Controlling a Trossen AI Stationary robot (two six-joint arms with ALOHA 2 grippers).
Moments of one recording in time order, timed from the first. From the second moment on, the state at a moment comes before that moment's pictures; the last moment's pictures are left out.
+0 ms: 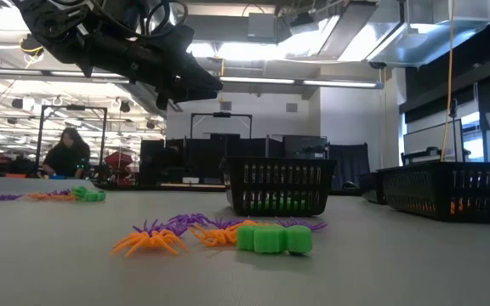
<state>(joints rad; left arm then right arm) 0.24 1.31 0.51 0.64 -0.18 -0.23 0.91 1.85 1.23 -0.71 0.29 1.25</state>
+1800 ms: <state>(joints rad) 0.24 1.31 0.51 0.64 -0.18 -0.23 0.91 1.96 1.46 -1.09 0.33 1.30</state>
